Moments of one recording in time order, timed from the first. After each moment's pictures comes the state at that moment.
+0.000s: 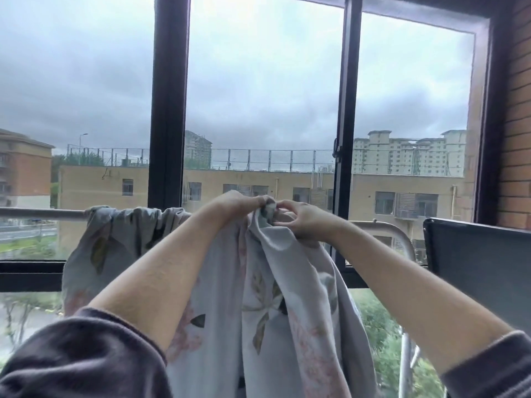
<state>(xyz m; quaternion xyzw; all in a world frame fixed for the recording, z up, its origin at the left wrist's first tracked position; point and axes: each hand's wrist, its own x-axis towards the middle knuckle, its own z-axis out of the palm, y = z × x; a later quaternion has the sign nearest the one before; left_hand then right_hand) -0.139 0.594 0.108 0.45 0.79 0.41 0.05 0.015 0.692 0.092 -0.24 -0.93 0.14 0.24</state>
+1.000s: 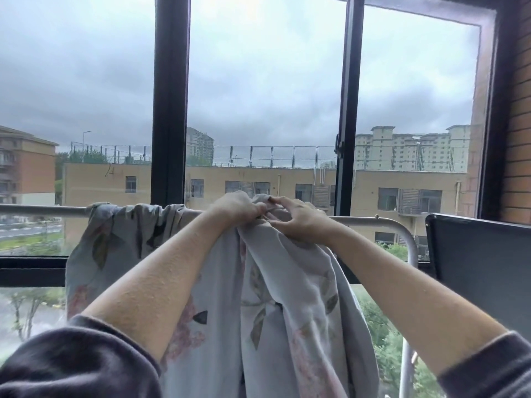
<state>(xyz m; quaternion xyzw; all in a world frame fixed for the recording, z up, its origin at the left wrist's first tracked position) -0.124 0.587 0.103 0.48 0.83 0.29 -0.07 0.006 0.689 0.082 -0.26 -0.93 0.04 0.25</state>
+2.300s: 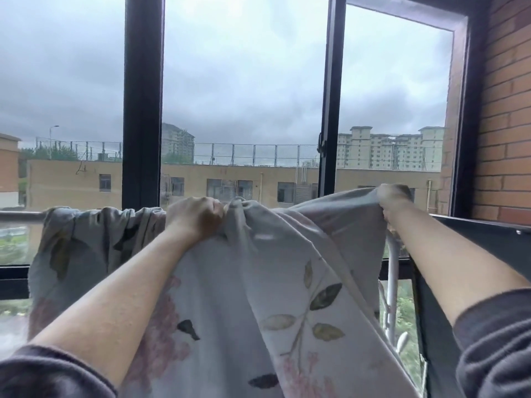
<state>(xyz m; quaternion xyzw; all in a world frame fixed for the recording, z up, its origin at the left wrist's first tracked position) -0.165 0.600 0.080 0.44 0.81 0.24 -0.30 0.106 0.817 0.128 -0.53 -0.57 0.33 0.54</state>
